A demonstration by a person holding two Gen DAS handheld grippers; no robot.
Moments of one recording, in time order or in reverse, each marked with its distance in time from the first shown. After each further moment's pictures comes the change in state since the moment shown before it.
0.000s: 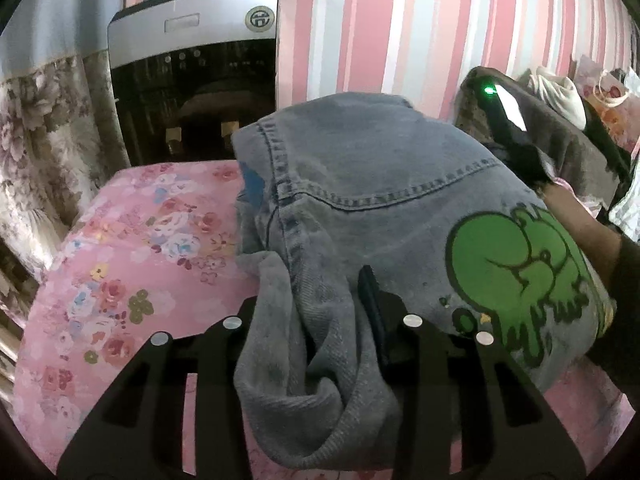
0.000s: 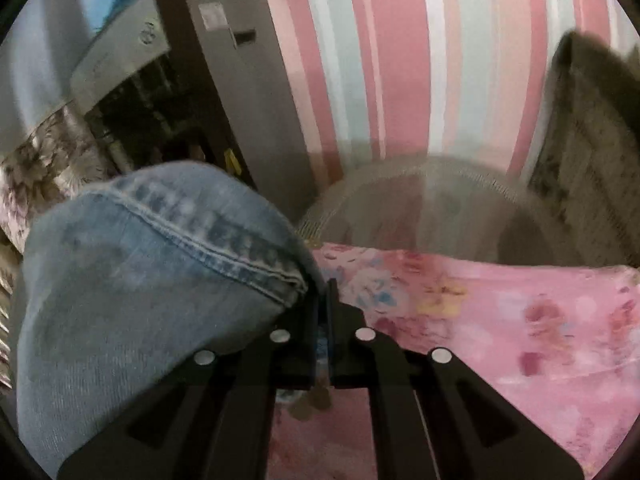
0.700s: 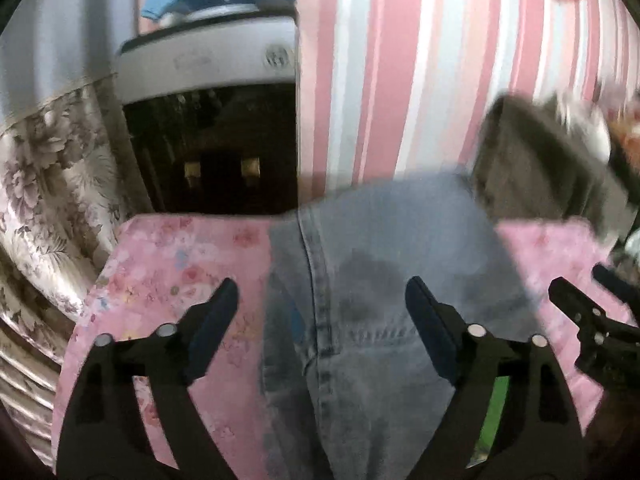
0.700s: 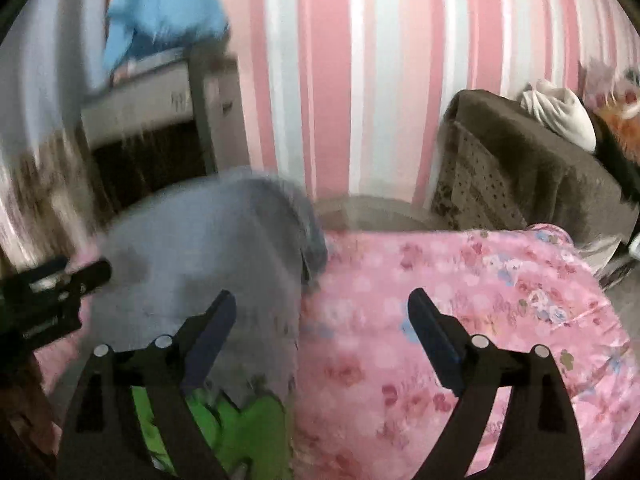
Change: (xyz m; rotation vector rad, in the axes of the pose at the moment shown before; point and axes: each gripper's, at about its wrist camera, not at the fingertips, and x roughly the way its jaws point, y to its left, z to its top) left arm 0.004 -0.005 0.077 -0.002 0.002 0.110; right arm -0.184 0.082 -0.093 0.026 -0.203 -0.330
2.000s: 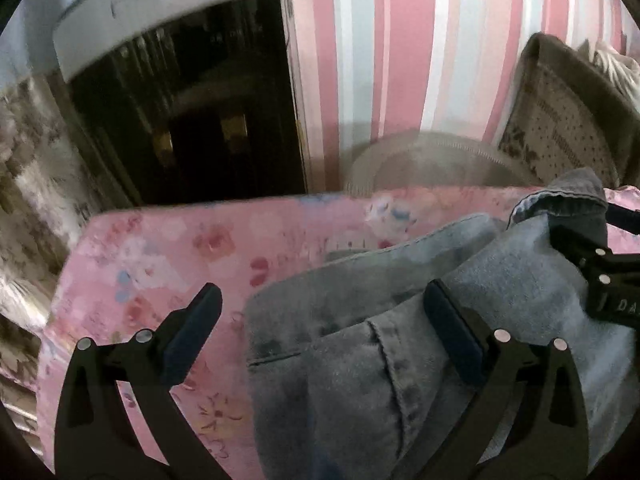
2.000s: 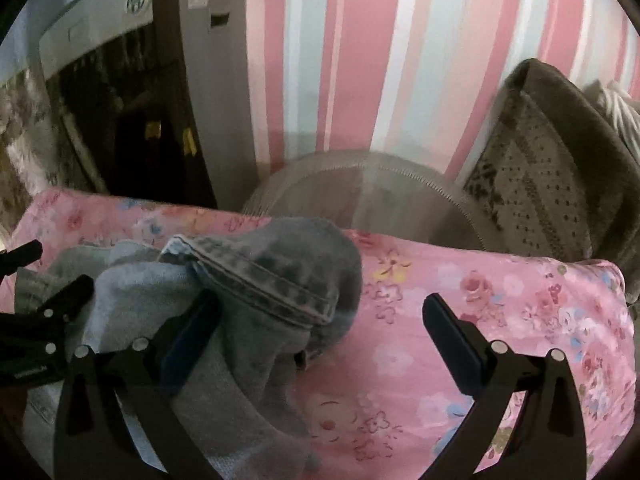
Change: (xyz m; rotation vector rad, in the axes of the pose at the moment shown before) left arm 0.152 0.004 0.020 0.040 0.160 0.035; right arm 0.166 0.007 0.054 -0.126 0.213 0.039
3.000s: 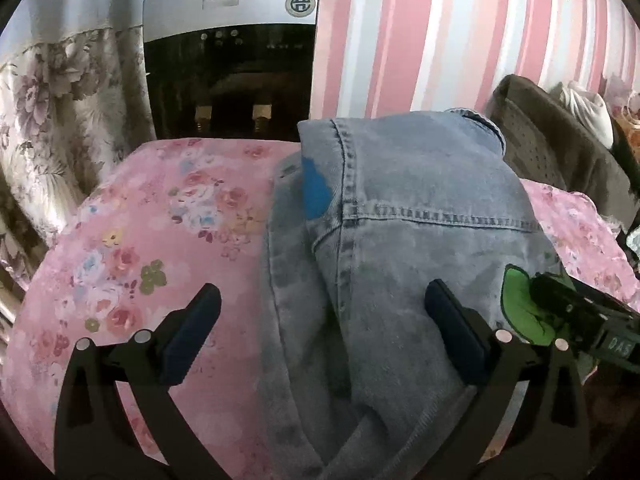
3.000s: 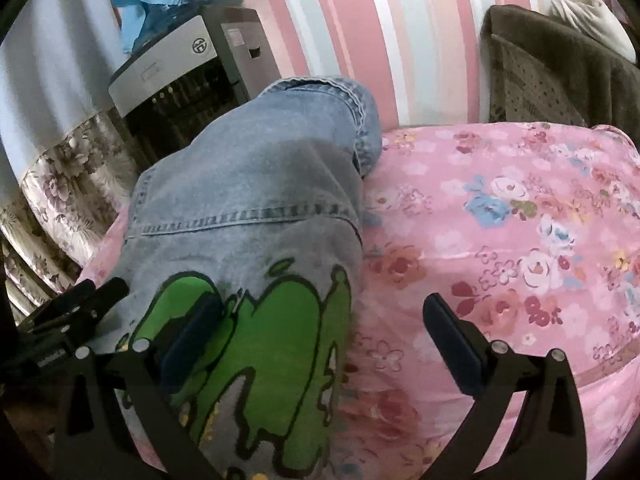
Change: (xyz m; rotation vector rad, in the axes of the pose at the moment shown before) left arm -0.124 0.004 -0.134 -0.128 -0.140 -0.072; right arm -0.088 -0.004 -0.147 0.222 -0.093 0.253
